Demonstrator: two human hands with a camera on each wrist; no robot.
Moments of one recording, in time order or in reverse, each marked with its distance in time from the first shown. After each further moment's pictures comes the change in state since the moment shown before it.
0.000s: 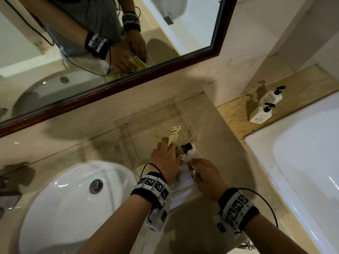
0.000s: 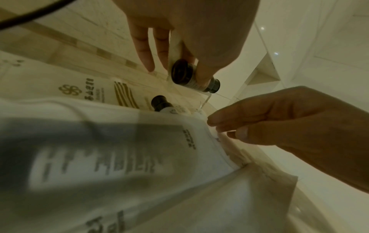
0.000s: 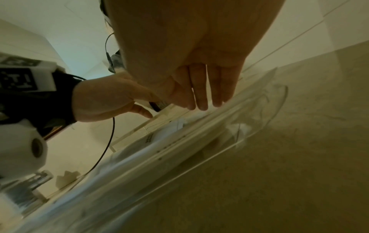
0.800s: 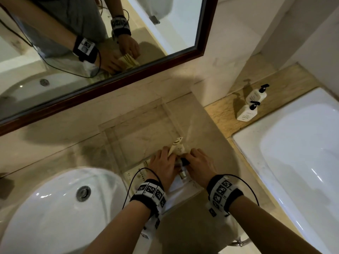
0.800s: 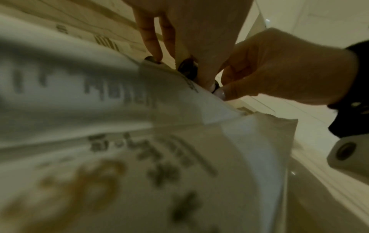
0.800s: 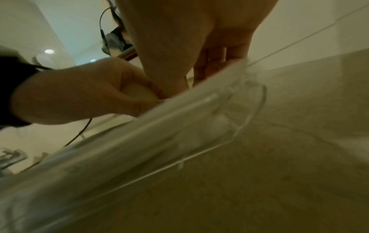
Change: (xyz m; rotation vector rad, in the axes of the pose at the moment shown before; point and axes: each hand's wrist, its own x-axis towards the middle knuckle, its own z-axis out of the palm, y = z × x) left_hand 0.004 0.012 0.038 0.040 0.002 0.187; right_hand 0.025 0.016 -0.015 -0.278 0.151 -0.074
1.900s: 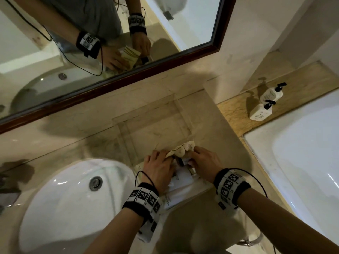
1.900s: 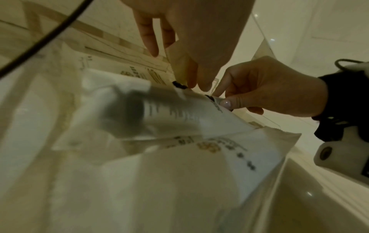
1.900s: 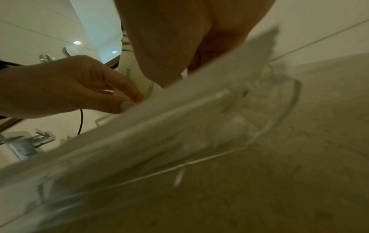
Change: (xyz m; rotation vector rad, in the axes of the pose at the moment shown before) left_hand -0.038 -0.029 -0.005 0.173 0.097 -0.084; right_hand 0.012 -0.003 0.012 -0.009 -0.017 -0.156
